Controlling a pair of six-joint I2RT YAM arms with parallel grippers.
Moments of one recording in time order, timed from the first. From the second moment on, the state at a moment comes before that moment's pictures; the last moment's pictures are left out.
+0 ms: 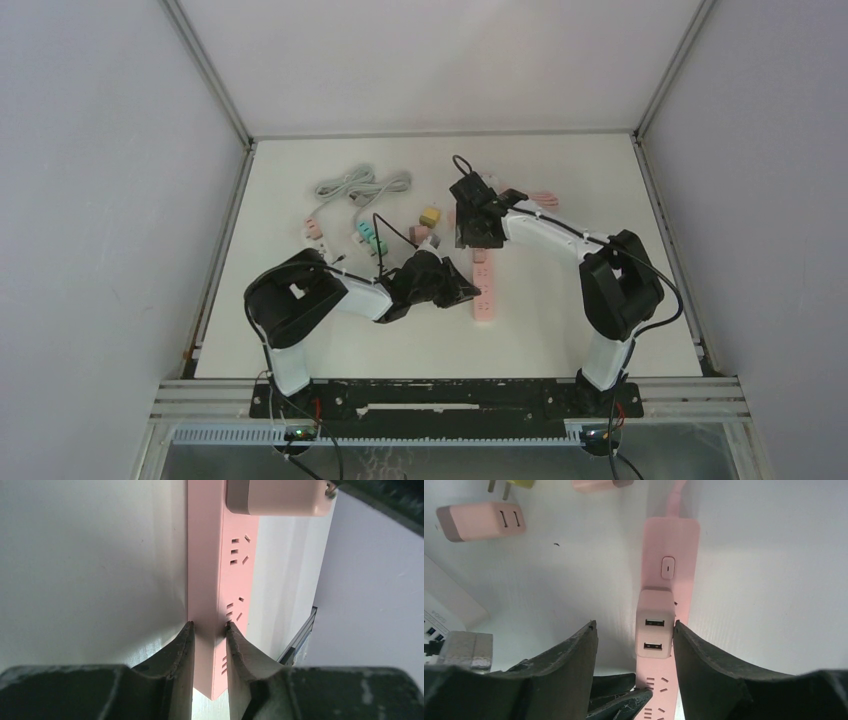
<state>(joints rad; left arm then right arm) -0.90 1.84 0.71 0.56 0.11 -1.22 0.64 1.79 1.35 -0.69 0.23 0.60</state>
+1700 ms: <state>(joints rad) -0.99 1.60 0.70 0.19 -0.07 -1.11 0.61 1.67 1.25 -0.65 0.23 0.53</state>
